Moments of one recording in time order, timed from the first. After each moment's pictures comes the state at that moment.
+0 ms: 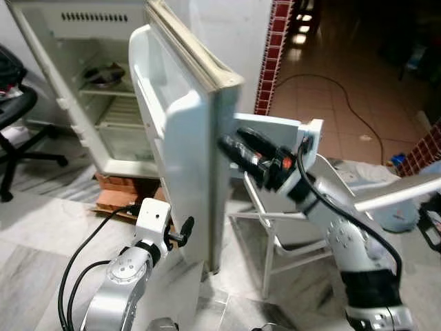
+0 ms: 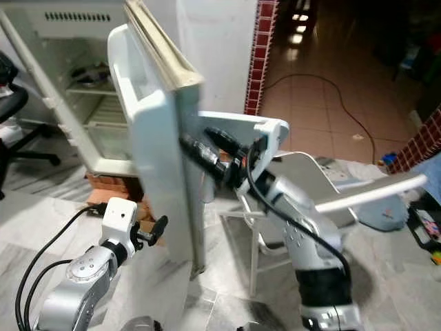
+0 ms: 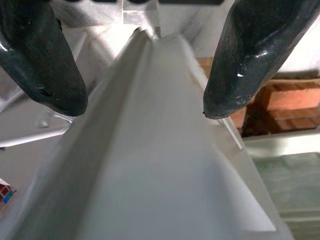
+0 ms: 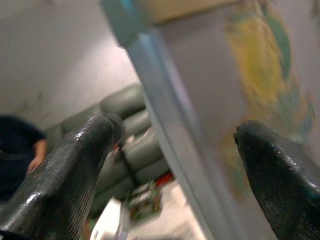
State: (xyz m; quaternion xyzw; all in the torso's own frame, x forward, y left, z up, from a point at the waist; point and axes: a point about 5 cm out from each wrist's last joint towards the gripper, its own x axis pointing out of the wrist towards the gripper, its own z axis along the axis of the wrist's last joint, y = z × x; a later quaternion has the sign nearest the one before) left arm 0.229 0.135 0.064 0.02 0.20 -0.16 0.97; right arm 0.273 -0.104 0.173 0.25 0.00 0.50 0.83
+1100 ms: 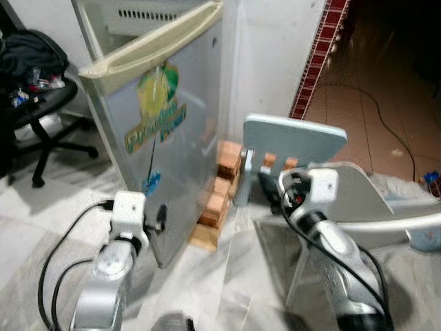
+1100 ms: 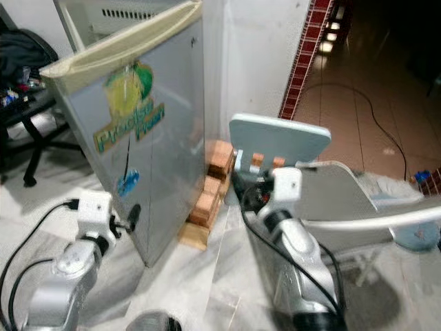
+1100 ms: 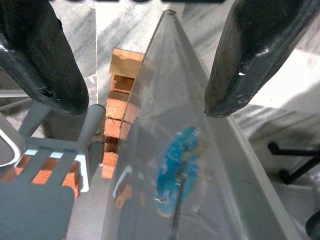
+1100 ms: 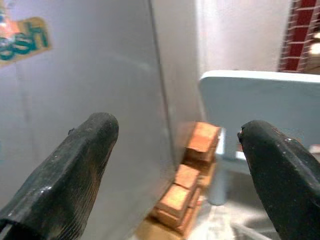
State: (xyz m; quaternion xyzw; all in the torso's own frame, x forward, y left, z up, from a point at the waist) left arm 0.238 0.161 0.073 0.04 0.17 -0.05 0.98; right arm 0.271 -0.153 0.098 0.09 0.05 0.10 0.99
